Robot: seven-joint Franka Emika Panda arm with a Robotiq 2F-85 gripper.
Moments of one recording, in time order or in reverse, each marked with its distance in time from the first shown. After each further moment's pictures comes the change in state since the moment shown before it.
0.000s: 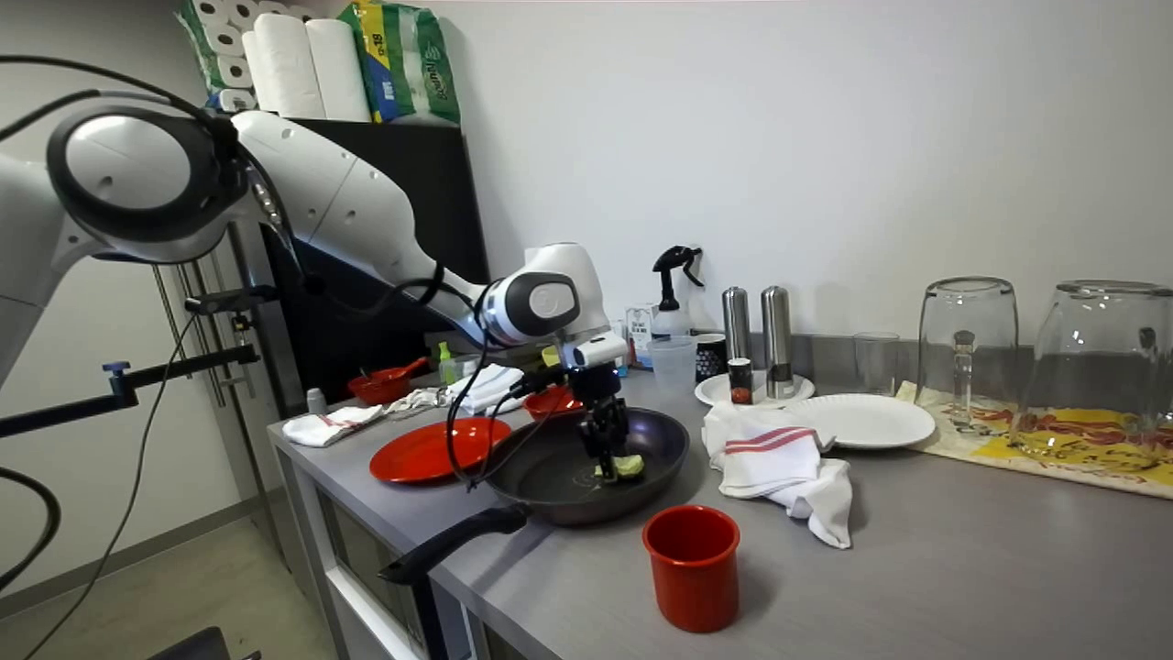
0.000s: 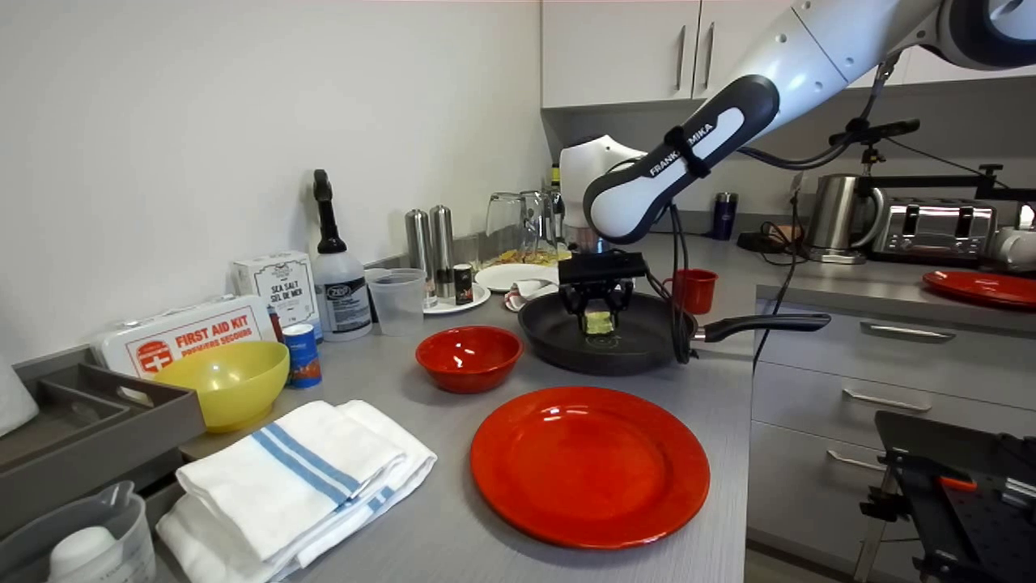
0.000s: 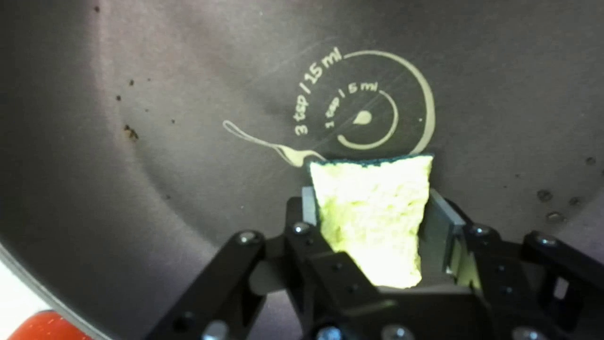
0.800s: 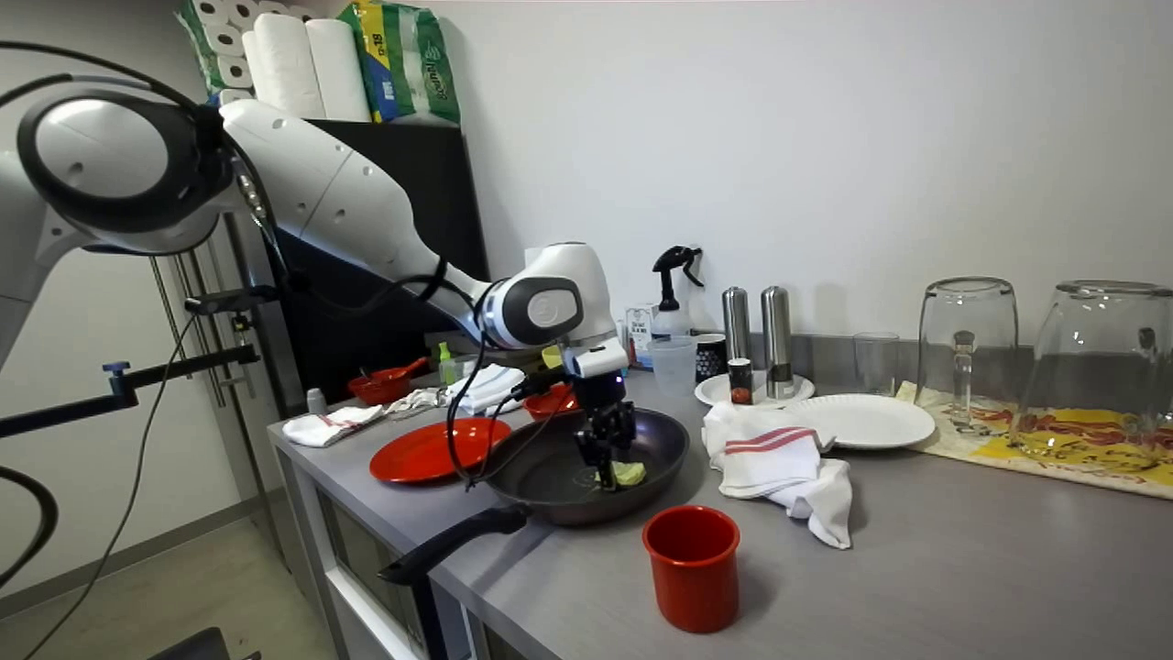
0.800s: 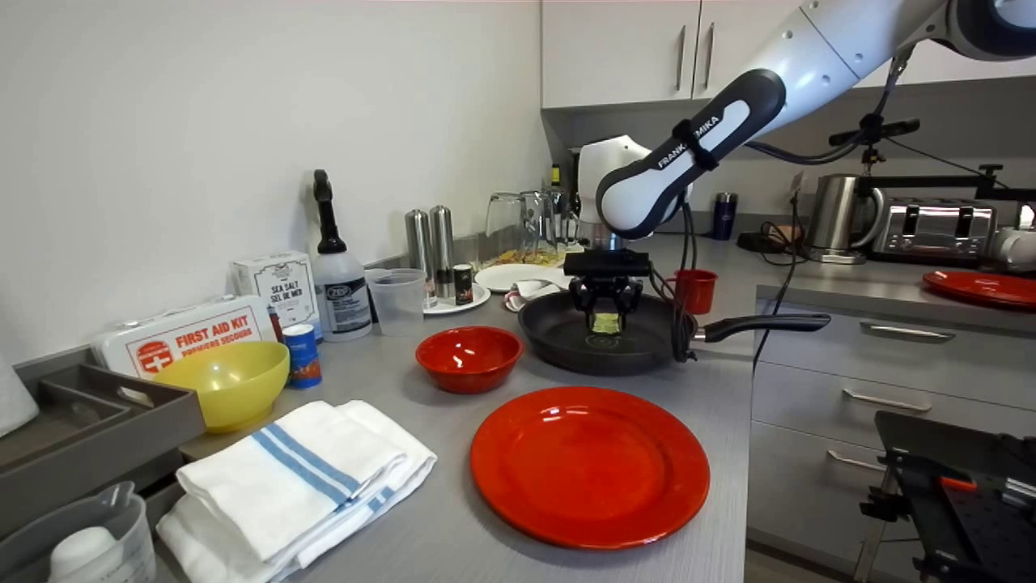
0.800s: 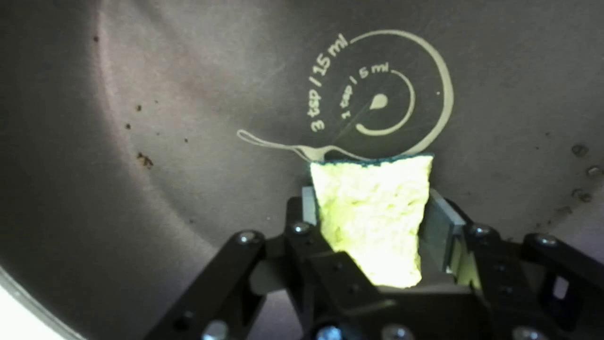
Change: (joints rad) arm -0.046 -0.039 0.008 -0.069 0.087 0.057 0.067
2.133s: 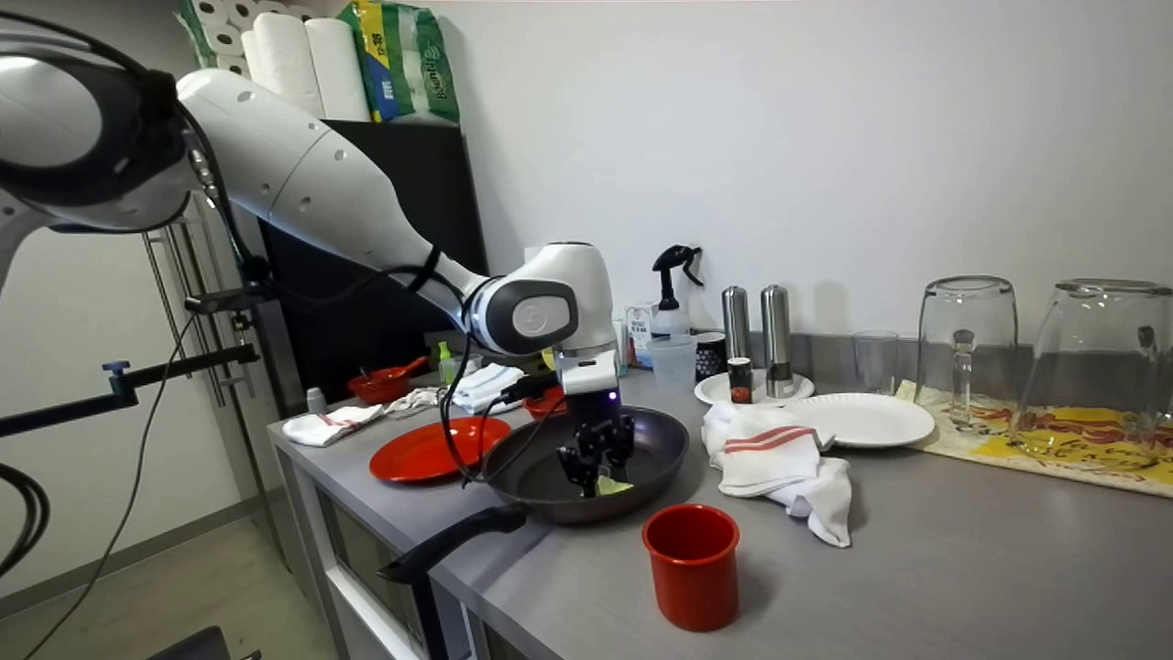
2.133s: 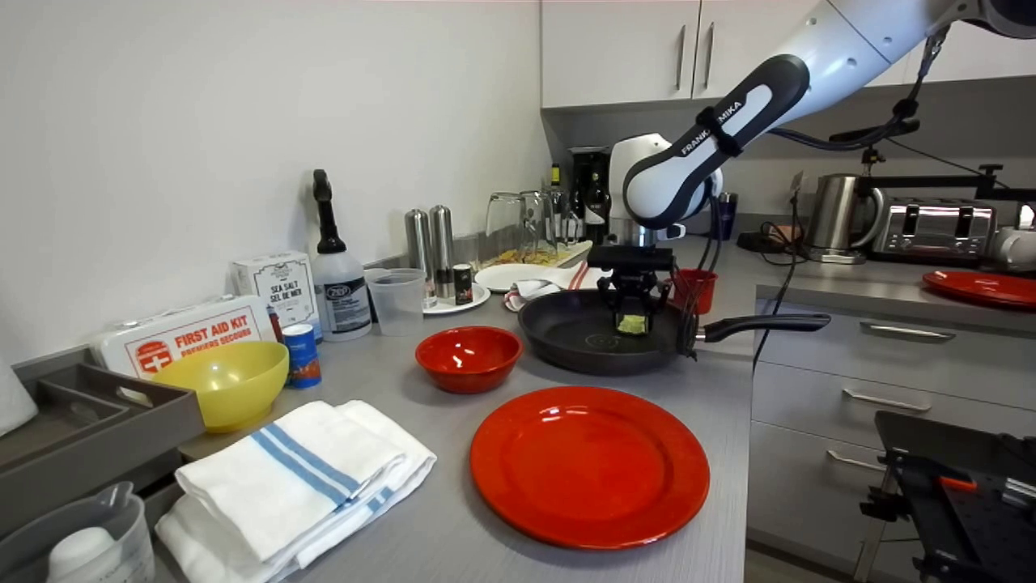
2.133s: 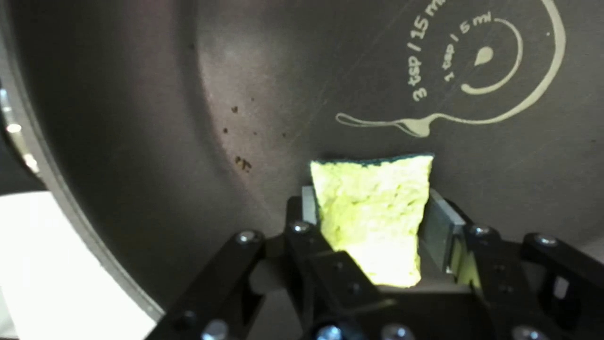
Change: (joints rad) arm -0.064 -0.091 0.009 -0.137 0.073 0.010 0.055
